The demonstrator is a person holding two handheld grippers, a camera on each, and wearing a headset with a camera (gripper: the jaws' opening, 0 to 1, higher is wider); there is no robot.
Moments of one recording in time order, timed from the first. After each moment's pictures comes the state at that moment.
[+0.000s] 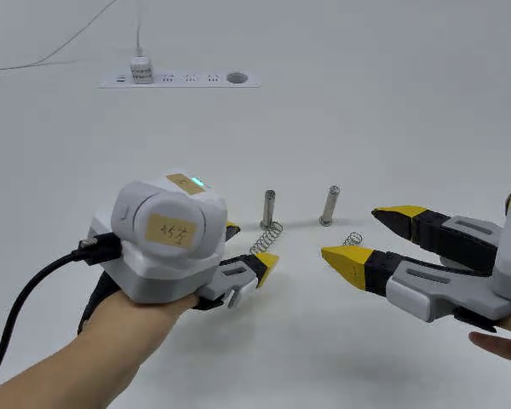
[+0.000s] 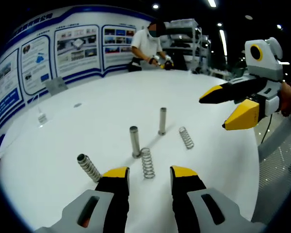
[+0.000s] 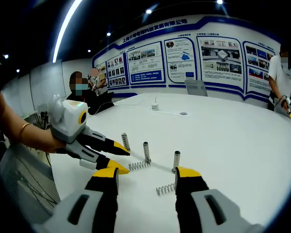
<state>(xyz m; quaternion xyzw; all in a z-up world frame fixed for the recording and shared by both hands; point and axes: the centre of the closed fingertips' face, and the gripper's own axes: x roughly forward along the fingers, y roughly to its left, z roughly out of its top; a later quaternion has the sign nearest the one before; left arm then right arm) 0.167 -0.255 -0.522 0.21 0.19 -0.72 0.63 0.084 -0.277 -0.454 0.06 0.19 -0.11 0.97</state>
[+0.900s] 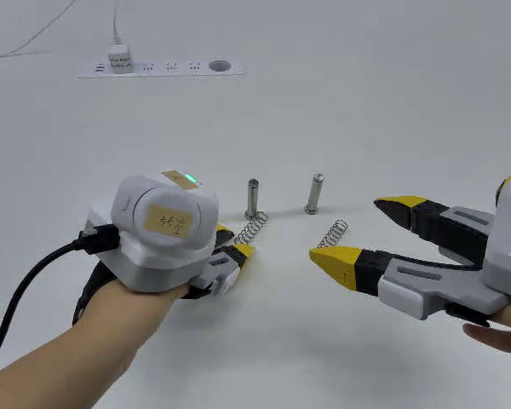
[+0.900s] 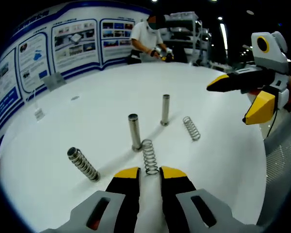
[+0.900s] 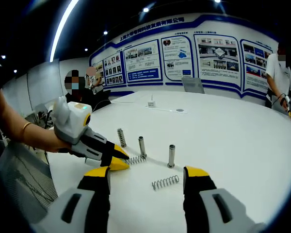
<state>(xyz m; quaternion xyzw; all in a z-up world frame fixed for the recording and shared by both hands) 0.170 -0.259 -0.541 0.24 0.20 -0.71 0.63 0.076 -0.282 -0.463 0.07 0.20 -0.12 0.97</state>
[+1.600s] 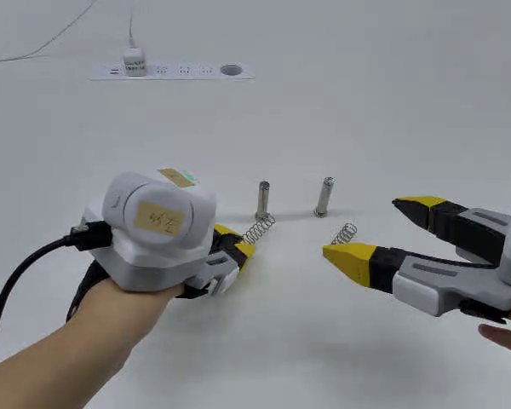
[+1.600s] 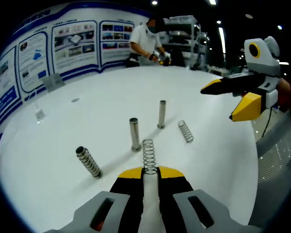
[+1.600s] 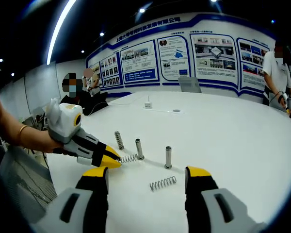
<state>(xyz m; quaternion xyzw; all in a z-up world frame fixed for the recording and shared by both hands) 0.168 -0.243 -0.521 0.21 0.20 -0.73 0.62 0.074 -0.287 -0.456 0.08 0.20 -0.13 0.97</state>
